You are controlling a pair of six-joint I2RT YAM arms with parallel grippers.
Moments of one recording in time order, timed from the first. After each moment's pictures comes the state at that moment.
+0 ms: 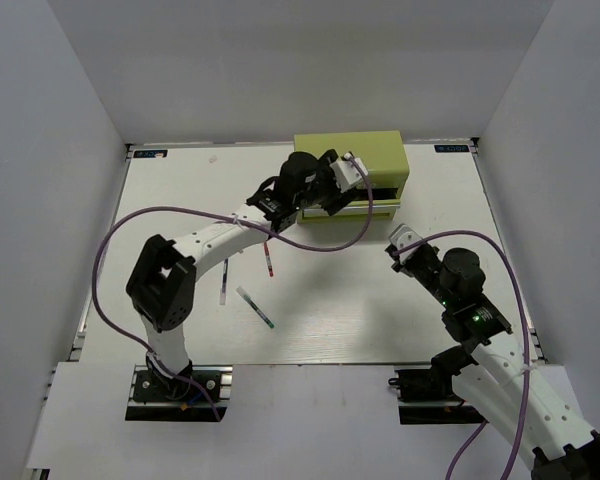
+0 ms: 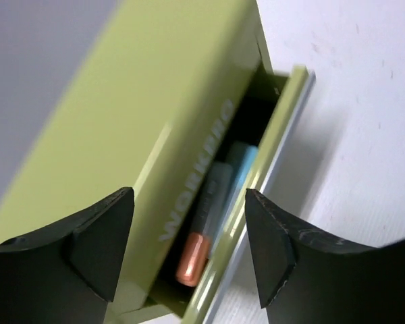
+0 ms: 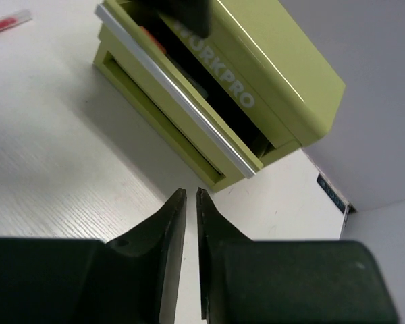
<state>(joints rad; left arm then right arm) -0.74 1.84 1.46 0.09 0.18 0.49 0.46 0.58 0.48 -0.03 -0.11 -0.61</state>
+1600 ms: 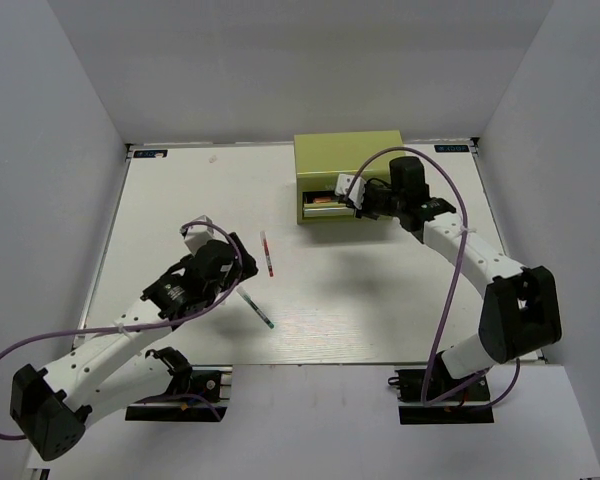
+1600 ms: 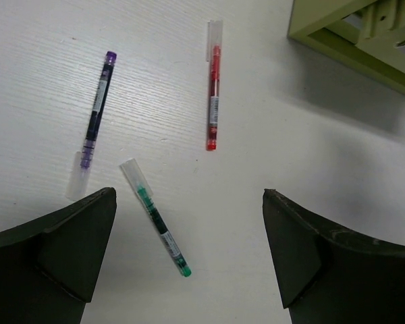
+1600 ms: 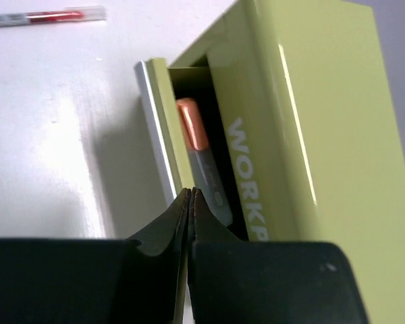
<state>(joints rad) -0.72 0.87 0.70 -0.54 -0.47 -0.93 0.38 1.49 1.10 -0.15 -0.59 -0.97</state>
